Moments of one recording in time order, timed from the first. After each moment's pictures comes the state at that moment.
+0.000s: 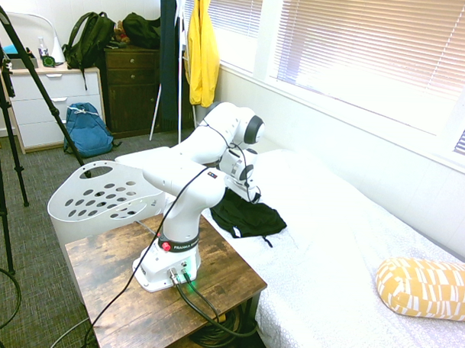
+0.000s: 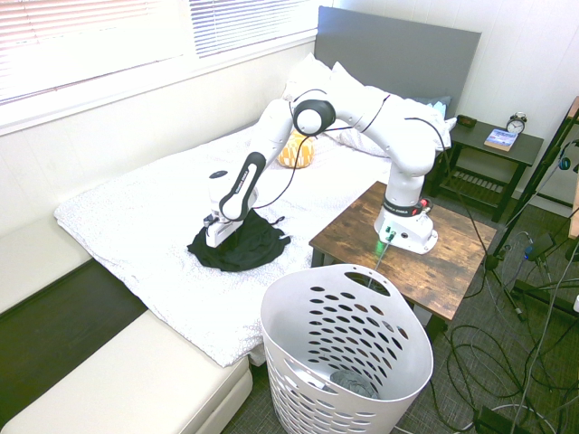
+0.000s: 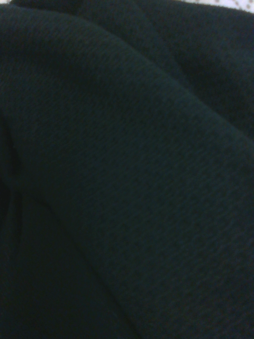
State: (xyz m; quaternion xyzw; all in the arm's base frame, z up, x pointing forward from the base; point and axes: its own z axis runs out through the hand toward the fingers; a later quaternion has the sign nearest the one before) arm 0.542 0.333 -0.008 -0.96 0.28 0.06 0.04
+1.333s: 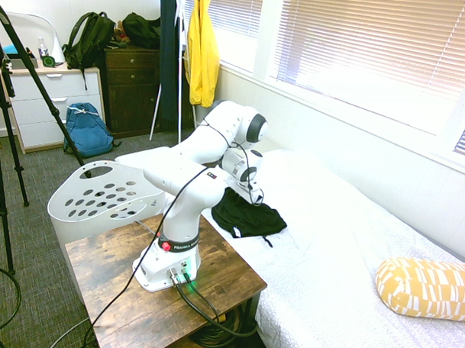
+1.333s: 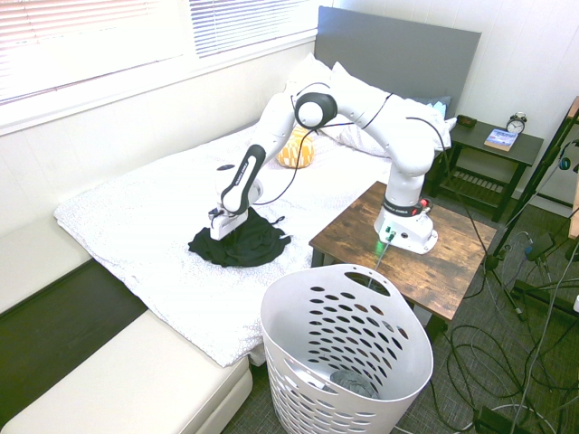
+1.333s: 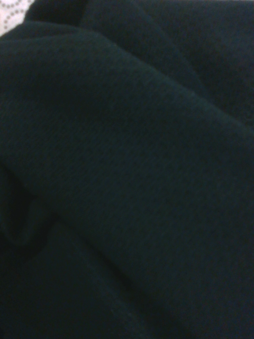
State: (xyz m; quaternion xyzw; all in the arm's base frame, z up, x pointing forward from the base) arm 0.546 0.302 0.019 -0.95 0.29 0.07 0.07
